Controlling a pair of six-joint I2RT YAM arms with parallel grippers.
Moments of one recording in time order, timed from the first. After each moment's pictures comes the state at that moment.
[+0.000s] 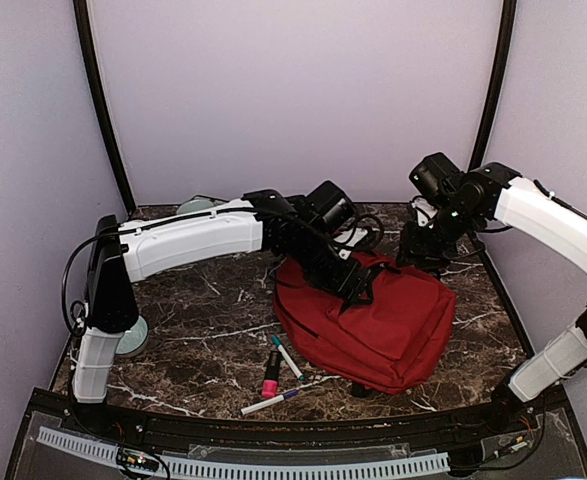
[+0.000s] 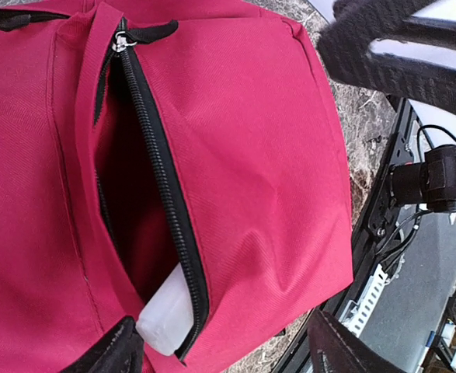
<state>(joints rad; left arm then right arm) -1.04 2.17 2.07 -0.86 0.29 -0.35 0.58 1.45 1.40 -1.13 -0.01 0.57</state>
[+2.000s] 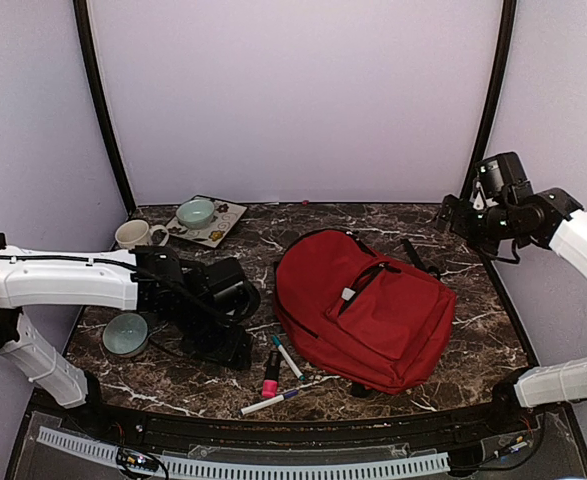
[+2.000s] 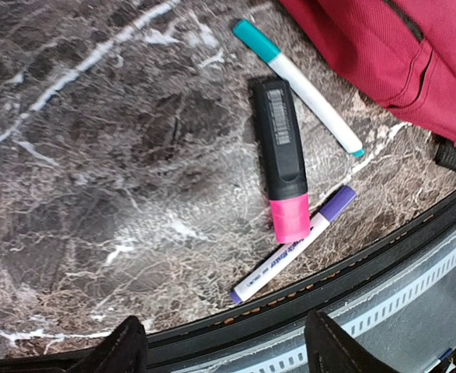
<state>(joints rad) -1.12 1.48 1.12 -0.98 0.02 -0.87 0.39 1.12 1.18 -0.85 0.15 0.71</state>
